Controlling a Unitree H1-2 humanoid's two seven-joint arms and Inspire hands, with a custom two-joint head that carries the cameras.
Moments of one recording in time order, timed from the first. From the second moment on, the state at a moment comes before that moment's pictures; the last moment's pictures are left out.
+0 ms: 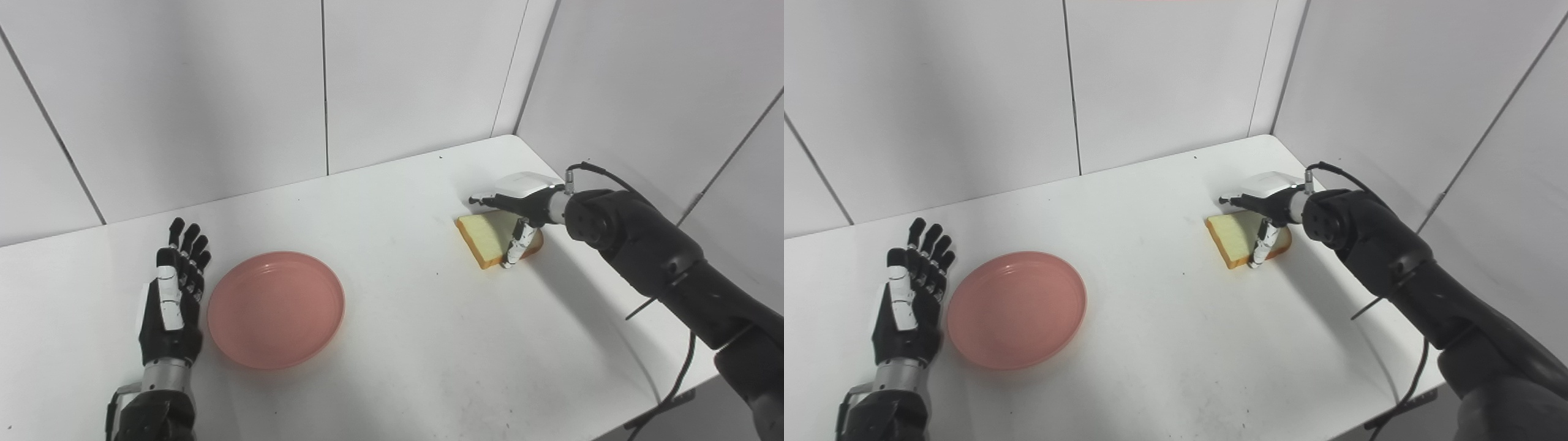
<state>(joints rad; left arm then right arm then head) -0.49 -0.11 0.00 0.63 -0.16 -0.33 -0.17 -0.45 -0.93 0.22 0.27 -0.63 0.02 0.51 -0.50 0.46</state>
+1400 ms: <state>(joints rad) -0.41 -0.15 -0.05 0.48 -0.06 -0.21 -0.08 -0.55 -0.70 0.20 -0.08 -0.59 -0.14 0.39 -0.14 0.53</state>
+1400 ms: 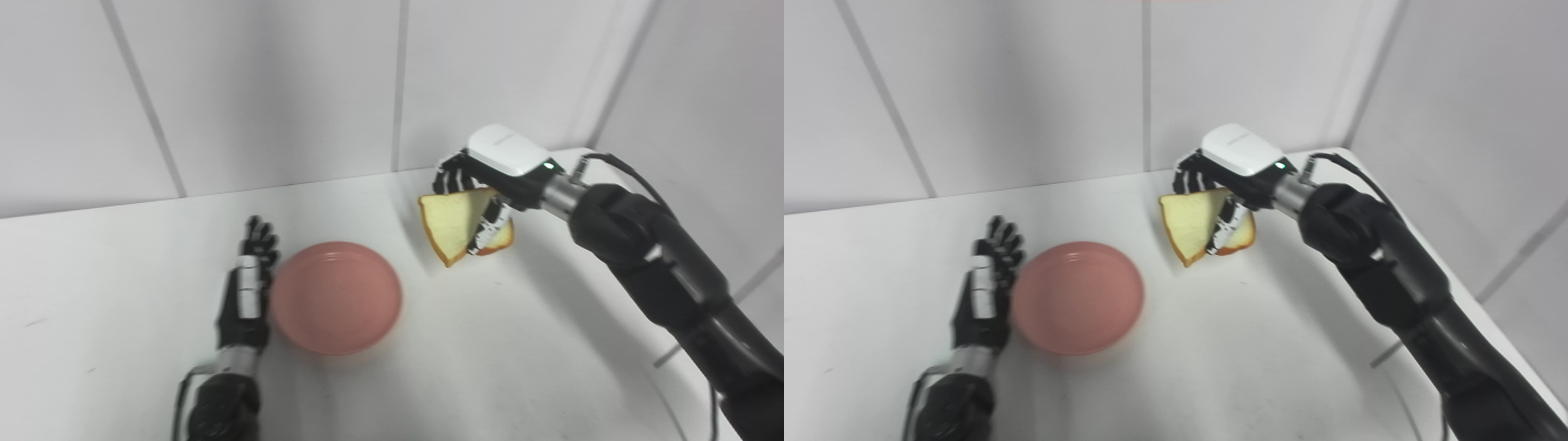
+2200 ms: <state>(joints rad) -0.40 -0.20 -0.06 0.50 -0.02 -0.24 0.01 -0.66 -0.38 0.40 -0.02 -0.70 -0.10 0.53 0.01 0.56</state>
